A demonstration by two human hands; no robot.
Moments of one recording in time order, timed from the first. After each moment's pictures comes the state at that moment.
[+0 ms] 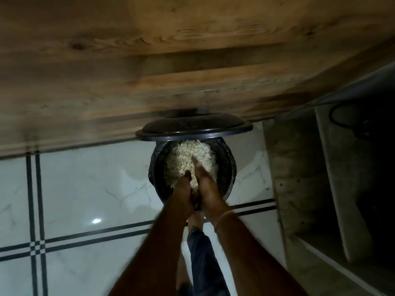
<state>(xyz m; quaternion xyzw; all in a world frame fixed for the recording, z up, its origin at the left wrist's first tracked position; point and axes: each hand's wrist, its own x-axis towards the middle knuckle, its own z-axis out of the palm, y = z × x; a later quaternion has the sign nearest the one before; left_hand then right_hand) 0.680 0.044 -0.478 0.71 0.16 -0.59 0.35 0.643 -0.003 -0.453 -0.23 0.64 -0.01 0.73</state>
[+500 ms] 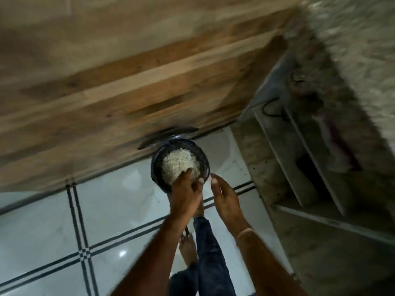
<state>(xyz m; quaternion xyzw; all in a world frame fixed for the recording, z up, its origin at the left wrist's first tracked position) 0.595 0.090 -0.195 0.83 -0.29 -0.43 0.21 0.473 0.056 -0.183 -0.49 0.62 -0.13 0.61</state>
